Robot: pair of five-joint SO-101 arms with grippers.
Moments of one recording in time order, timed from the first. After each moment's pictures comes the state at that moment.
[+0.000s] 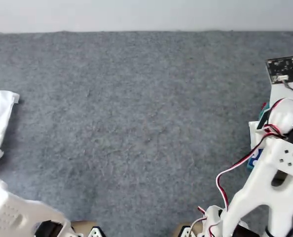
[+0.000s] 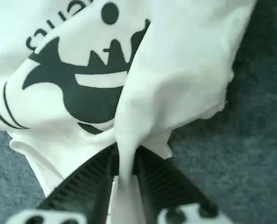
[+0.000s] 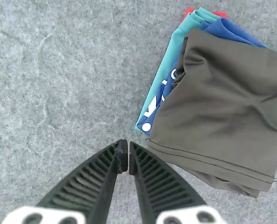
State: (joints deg) left arm -62.0 13.2 4.1 70.3 -48.8; right arm 23.8 -28.7 0.6 100.6 28.4
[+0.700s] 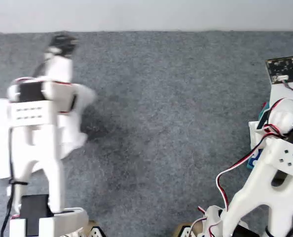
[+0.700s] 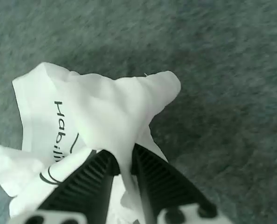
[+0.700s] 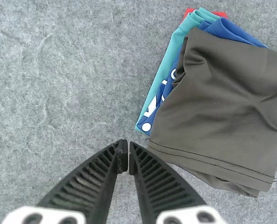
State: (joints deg) left arm -4.1 -8.7 4.1 79.3 -16.2; right arm 23.8 -28.7 0.6 100.6 28.4
